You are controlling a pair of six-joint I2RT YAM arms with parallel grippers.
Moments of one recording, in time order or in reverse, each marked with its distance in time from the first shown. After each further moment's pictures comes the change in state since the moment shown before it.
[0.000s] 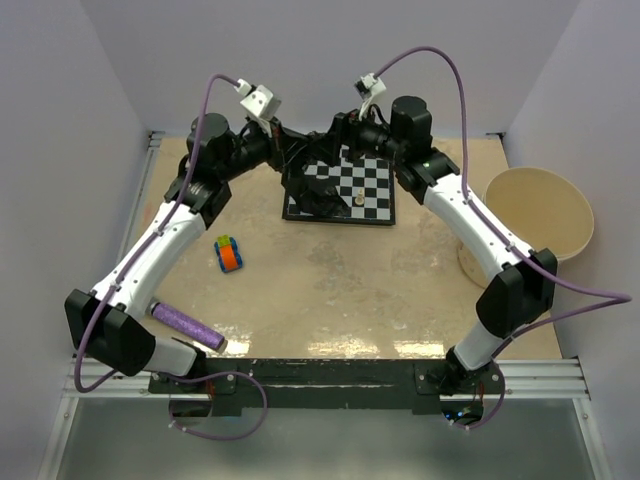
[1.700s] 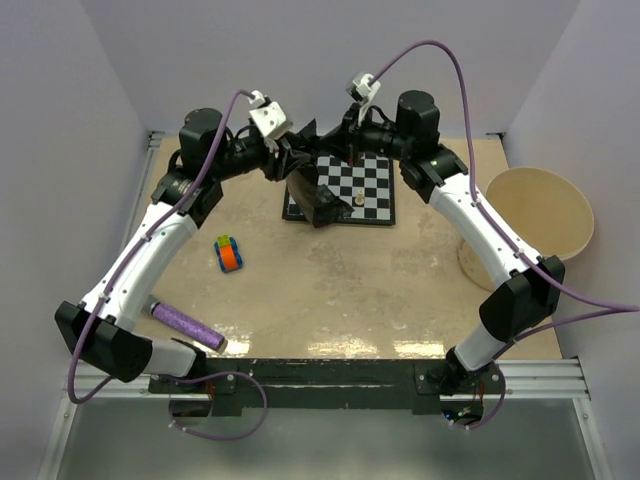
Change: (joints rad) left arm -0.001 -0.051 0.063 -0.213 0.109 0.362; right arm 0.001 -0.020 0.058 -0.056 -0.140 -0.274
